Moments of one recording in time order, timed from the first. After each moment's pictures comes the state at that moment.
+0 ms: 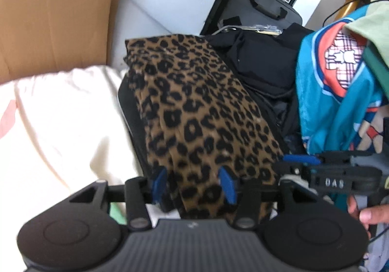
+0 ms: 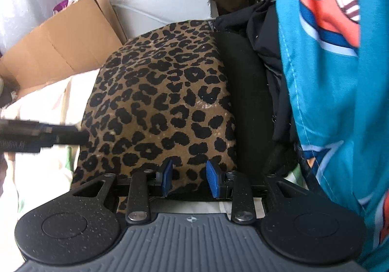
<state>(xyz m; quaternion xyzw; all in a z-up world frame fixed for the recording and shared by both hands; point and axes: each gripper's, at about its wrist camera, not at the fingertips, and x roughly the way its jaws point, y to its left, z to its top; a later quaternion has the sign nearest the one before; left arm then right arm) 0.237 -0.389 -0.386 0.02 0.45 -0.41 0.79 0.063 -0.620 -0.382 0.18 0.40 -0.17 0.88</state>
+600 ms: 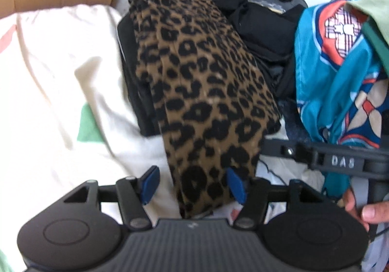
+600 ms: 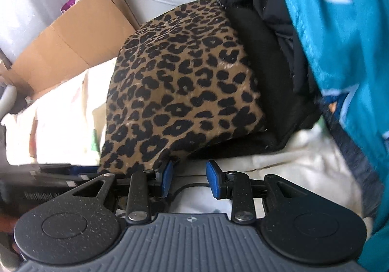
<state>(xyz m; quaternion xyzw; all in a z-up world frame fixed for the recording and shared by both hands) 0.194 -0.374 -0.435 -0.02 0.51 -0.41 0.76 0.045 -0.588 -0.402 0.25 0.40 -0.14 0.87</state>
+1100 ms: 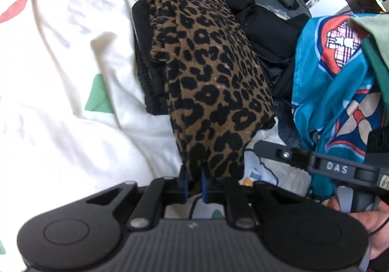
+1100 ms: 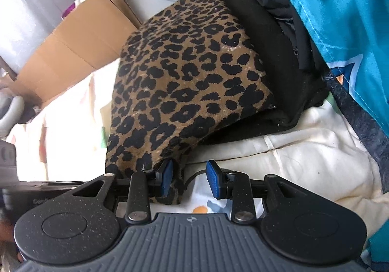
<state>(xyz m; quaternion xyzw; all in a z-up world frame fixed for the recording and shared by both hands) 0.194 -0.348 -0.438 -0.07 0.54 -0.41 0.73 0.031 -0.583 -0.408 0.29 0.39 -0.12 0.87</state>
